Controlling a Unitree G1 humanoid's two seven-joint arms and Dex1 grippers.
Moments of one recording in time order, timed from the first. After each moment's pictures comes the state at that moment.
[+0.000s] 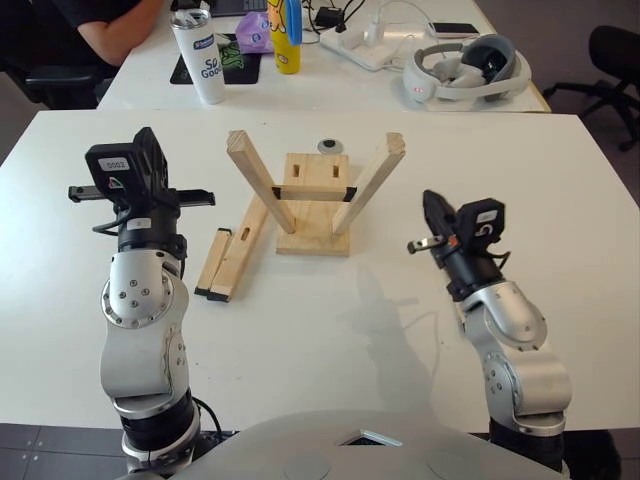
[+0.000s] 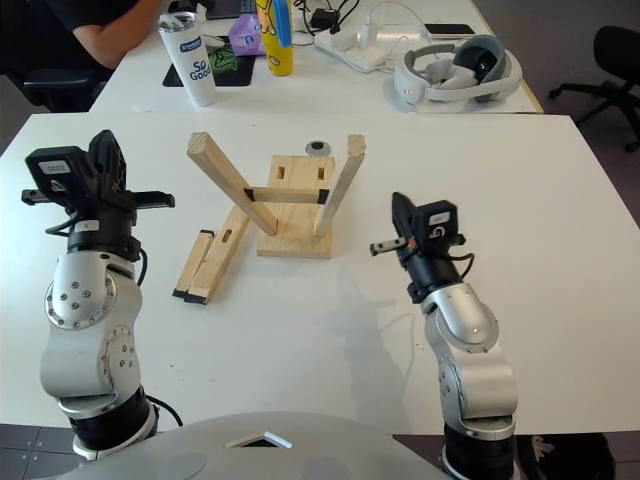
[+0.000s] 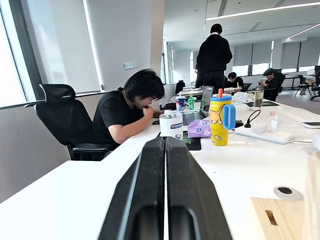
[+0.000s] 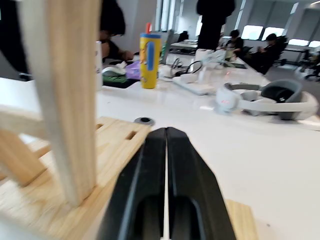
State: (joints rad) left arm -0.05 0.09 0.09 -0.81 0.04 0.67 0.08; right arm 0.12 -0.16 -0.04 -0.72 0.14 0.55 0.10
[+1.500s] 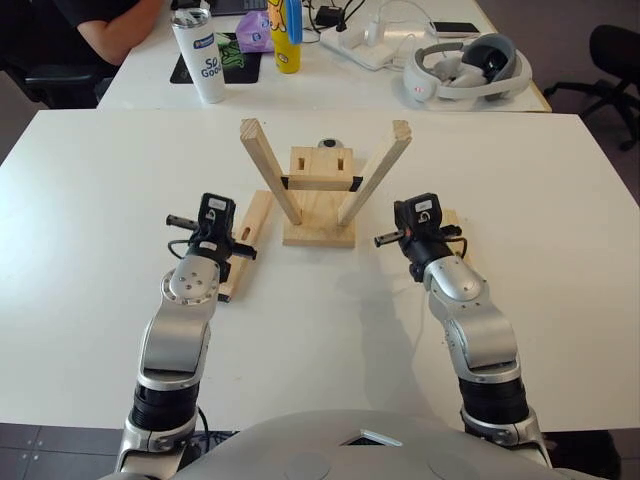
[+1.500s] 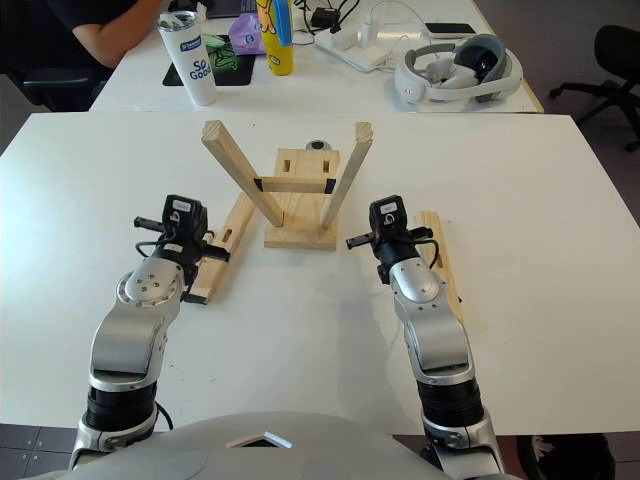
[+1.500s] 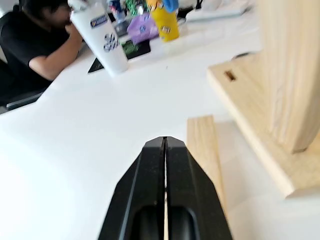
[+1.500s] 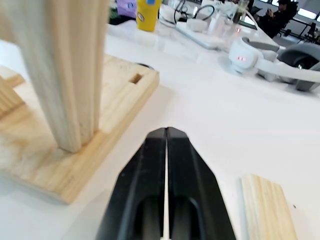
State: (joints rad) left arm 0.00 0.20 -0.11 -0.55 0.13 0.92 -0.07; right arm -0.03 -0.18 0.15 -0.43 -0.03 0.71 0.09
